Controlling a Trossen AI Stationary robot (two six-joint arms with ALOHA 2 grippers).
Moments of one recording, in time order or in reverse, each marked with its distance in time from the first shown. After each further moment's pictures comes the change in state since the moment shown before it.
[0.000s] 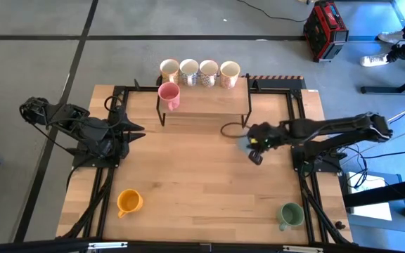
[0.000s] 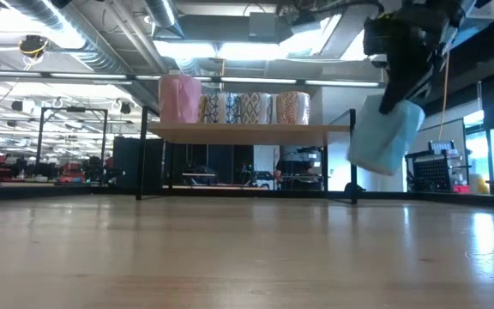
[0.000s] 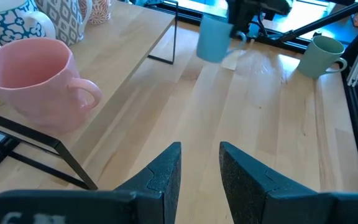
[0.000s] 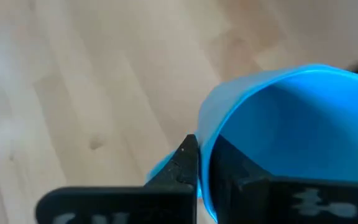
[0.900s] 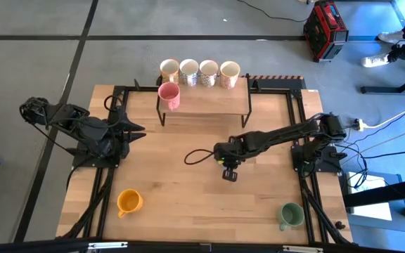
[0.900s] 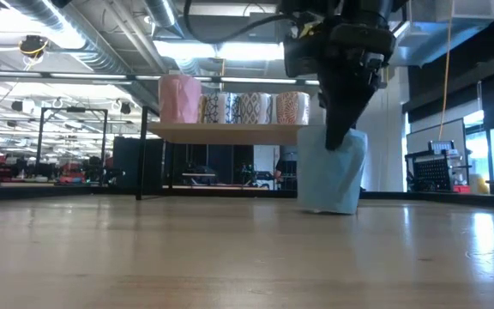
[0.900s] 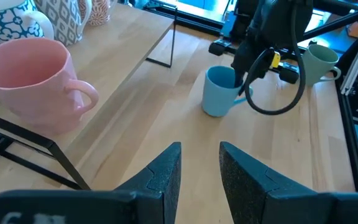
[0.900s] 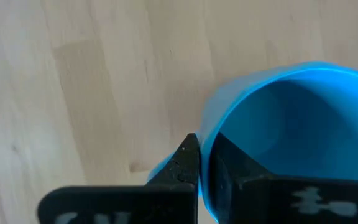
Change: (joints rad) left arm 0.000 0.000 0.000 0.020 0.001 -0.026; right arm 0.107 0.627 0.412 -0.040 -0.108 -0.162
